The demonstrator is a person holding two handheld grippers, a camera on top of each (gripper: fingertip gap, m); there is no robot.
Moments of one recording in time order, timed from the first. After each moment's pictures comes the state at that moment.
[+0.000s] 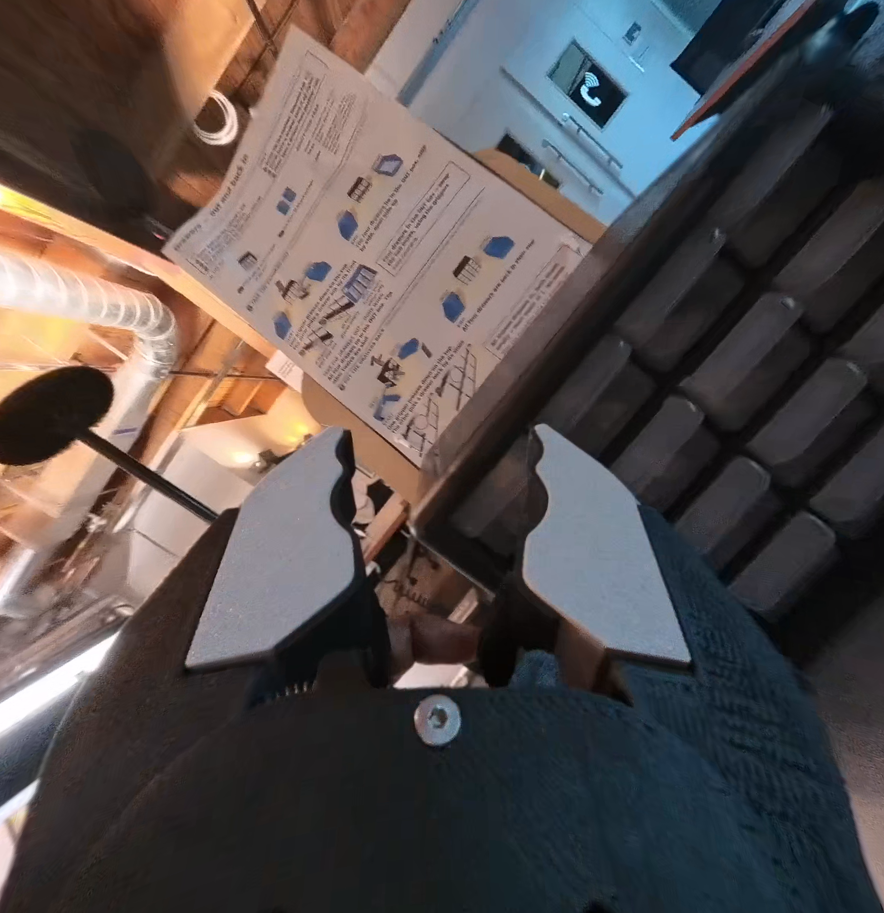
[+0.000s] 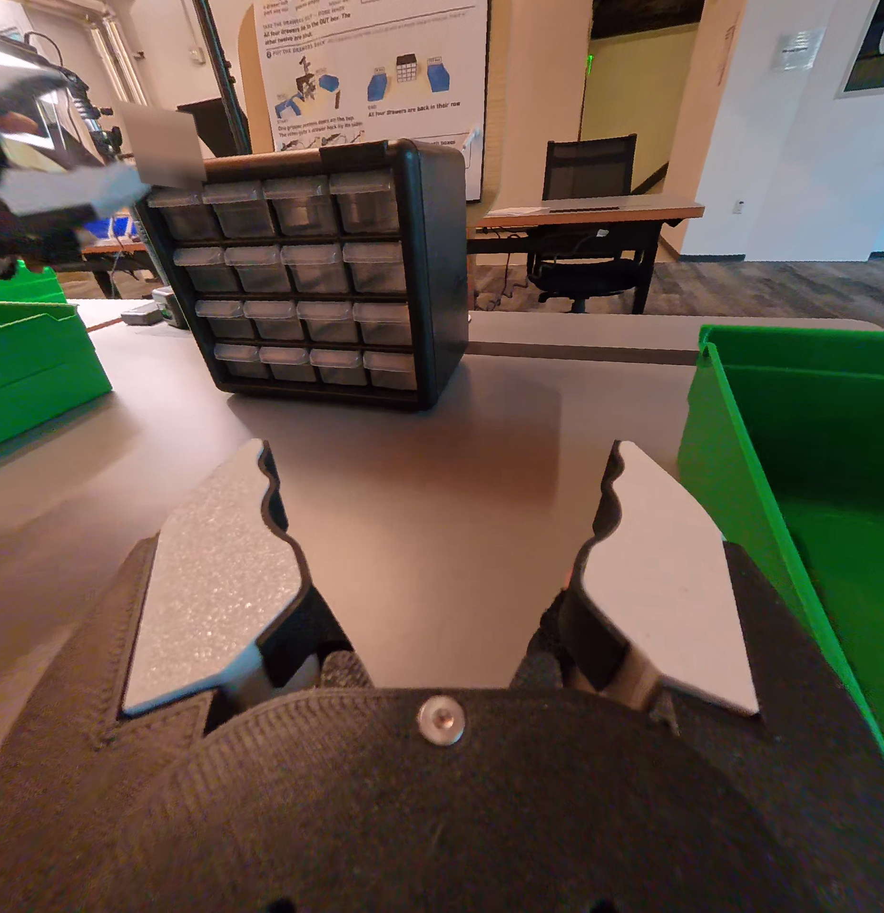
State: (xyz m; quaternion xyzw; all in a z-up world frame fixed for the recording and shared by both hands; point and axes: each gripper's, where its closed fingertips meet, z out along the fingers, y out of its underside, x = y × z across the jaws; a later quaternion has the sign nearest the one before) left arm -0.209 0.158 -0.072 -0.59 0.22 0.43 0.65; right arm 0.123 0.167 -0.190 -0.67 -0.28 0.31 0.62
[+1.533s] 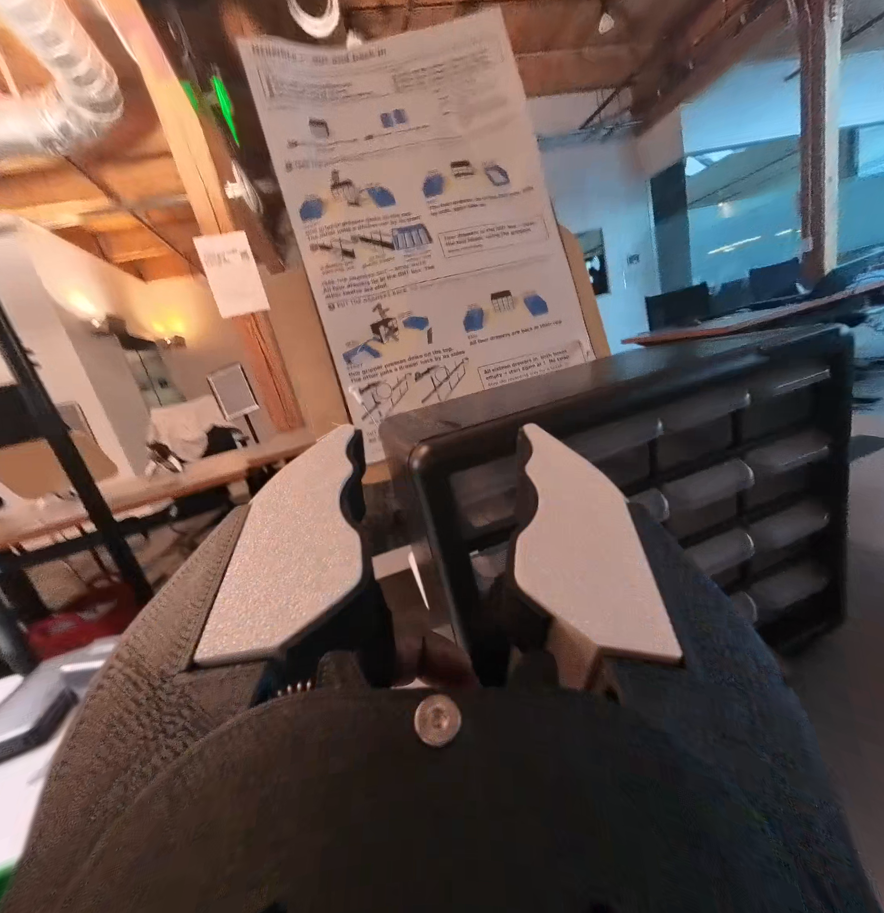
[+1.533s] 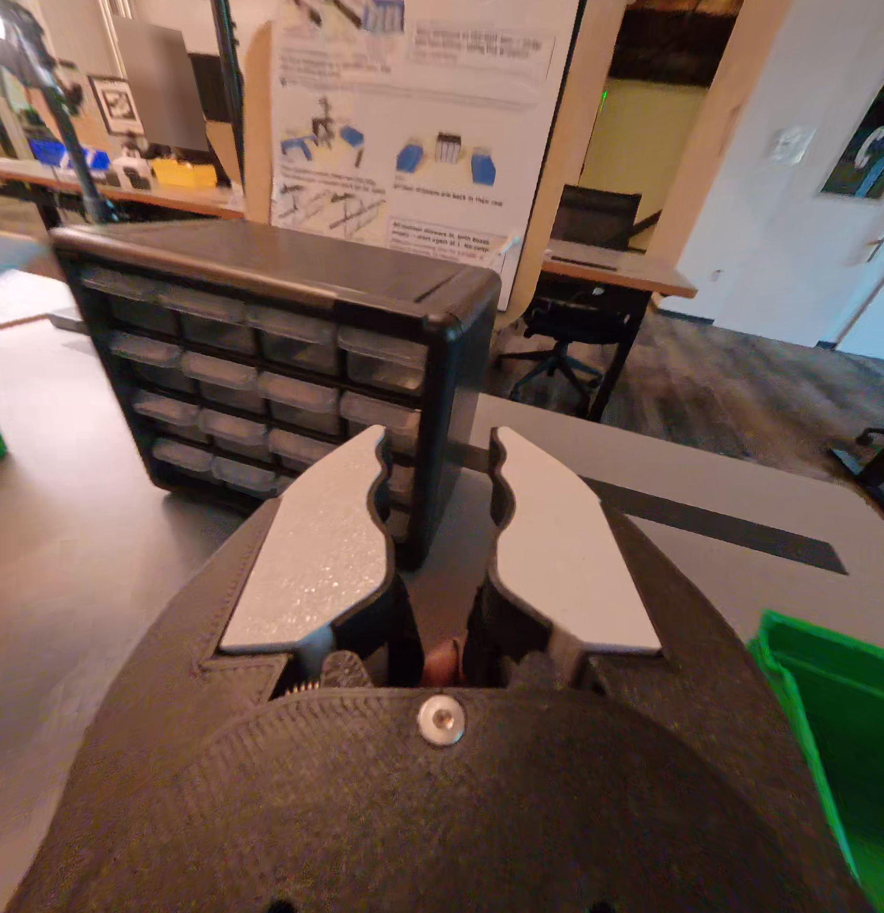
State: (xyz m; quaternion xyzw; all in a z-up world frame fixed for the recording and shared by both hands) left arm -0.245 0.144 -0.079 -0.59 0.01 0.18 0.79; right arm 0.005 0.242 -0.109 -0.65 -0.34 0.24 0.64
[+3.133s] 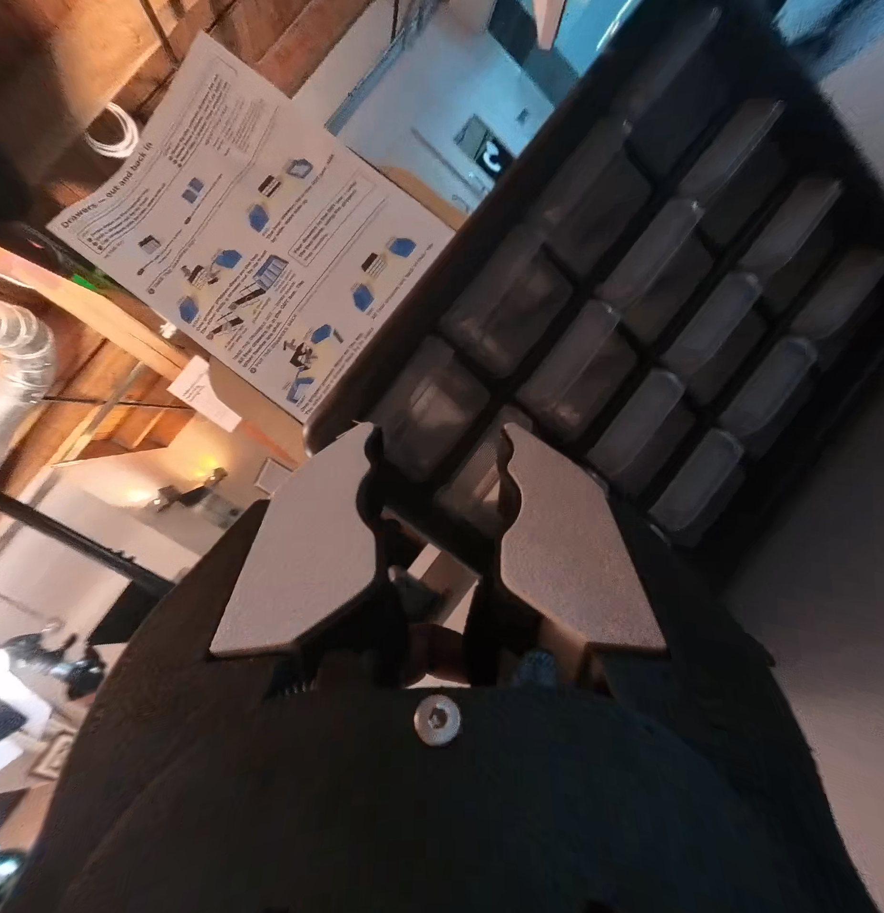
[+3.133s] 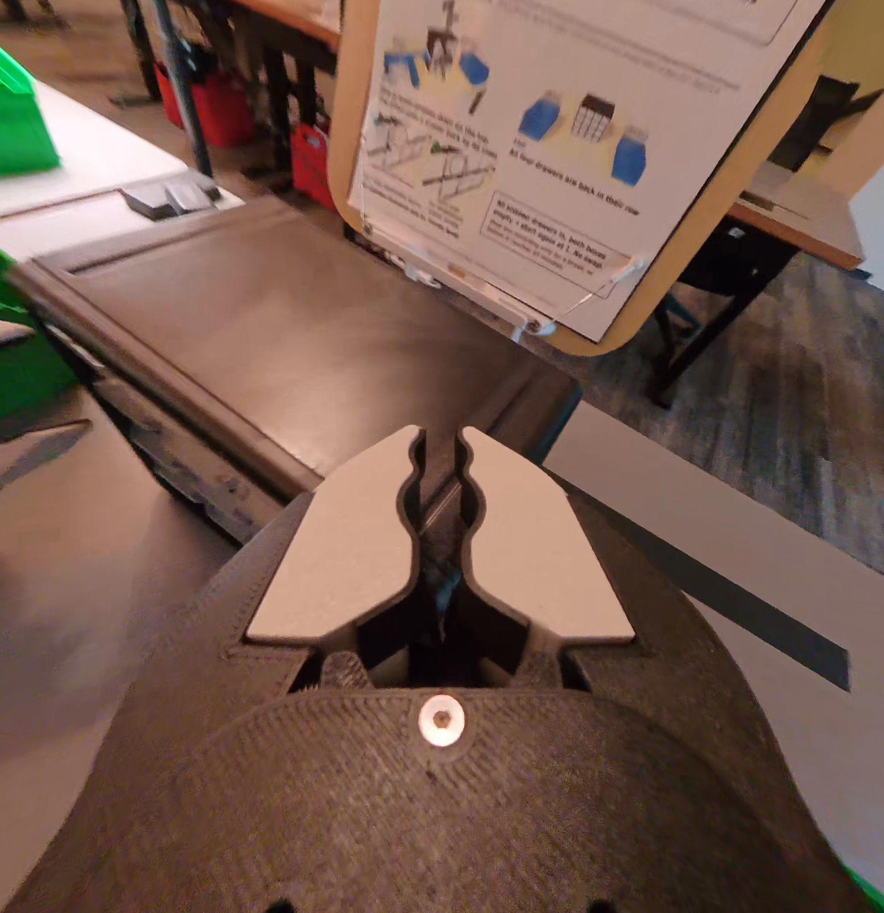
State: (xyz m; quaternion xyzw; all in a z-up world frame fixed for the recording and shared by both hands) left arm -0.195 0.117 -0.128 -0.60 0.27 0.34 0.67; right arm -0.065 0.254 -0.063 -0.67 -0.48 0.22 0.52
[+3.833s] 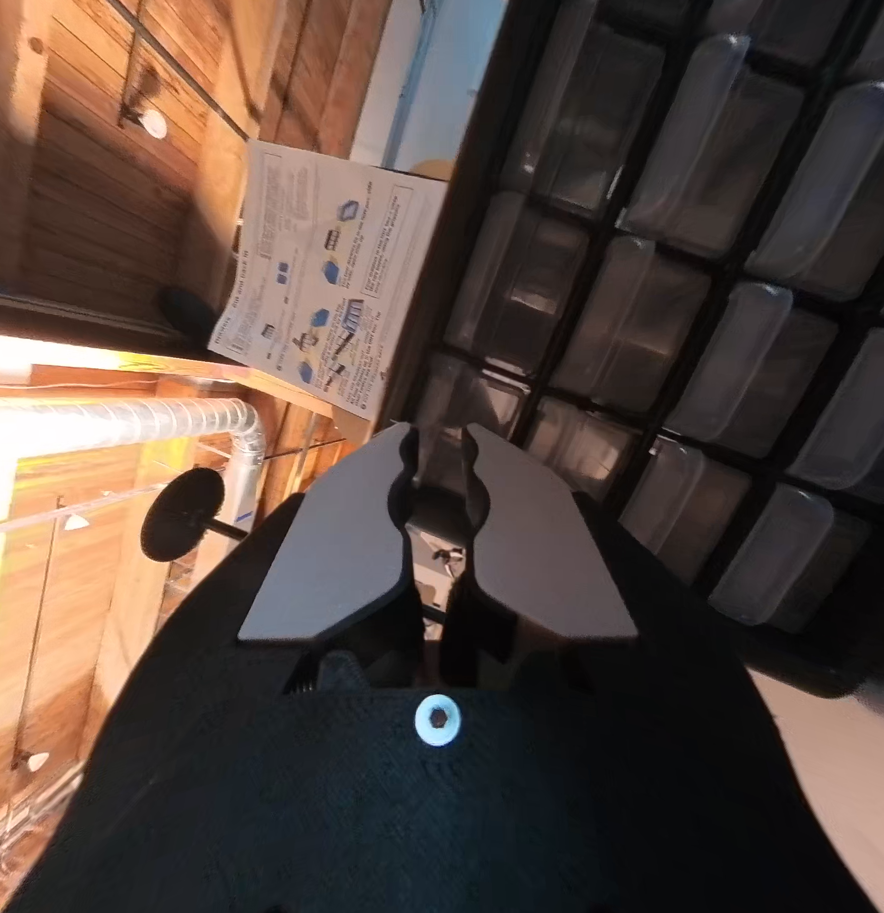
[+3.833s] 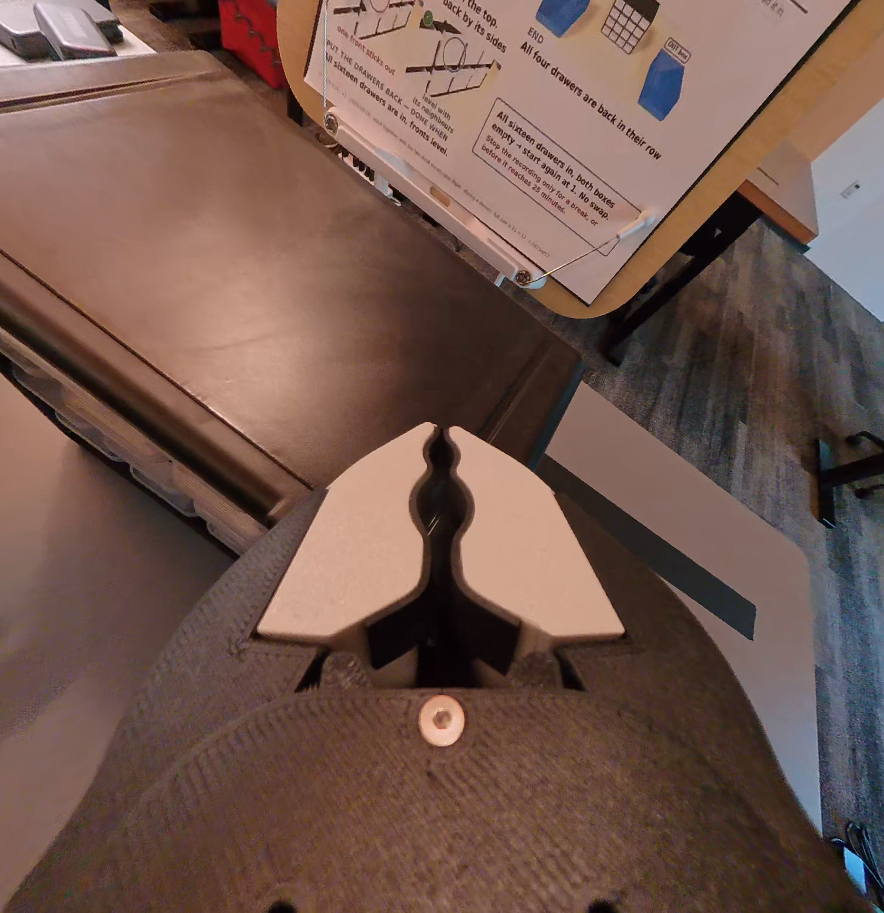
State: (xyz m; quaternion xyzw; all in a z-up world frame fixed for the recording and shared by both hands) left arm -0.194 0.125 -0.115 -0.51 0.32 0.54 0.59; right arm -0.073 0.265 -0.088 -0.69 -0.52 0.12 0.50
